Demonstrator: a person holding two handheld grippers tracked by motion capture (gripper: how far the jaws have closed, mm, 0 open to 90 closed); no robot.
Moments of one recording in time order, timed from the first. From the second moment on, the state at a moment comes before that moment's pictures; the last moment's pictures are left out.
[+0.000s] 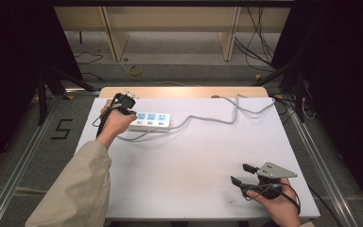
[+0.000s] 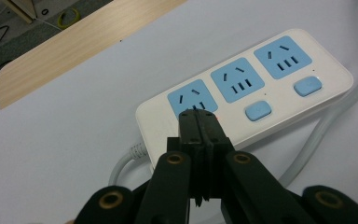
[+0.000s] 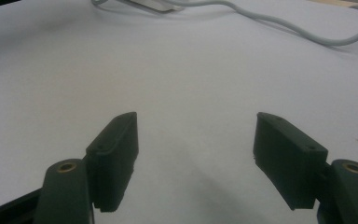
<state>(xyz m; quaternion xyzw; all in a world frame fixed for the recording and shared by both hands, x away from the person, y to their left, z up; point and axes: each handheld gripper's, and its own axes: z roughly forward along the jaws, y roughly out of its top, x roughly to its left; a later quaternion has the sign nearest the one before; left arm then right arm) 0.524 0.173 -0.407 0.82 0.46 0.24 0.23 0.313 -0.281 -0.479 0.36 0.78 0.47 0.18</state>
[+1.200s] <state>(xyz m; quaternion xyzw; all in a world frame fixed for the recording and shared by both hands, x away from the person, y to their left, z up) 0.546 0.156 -0.408 0.83 0.45 0.24 0.21 0.314 -0.281 -0.479 0.36 0.79 0.47 0.18</state>
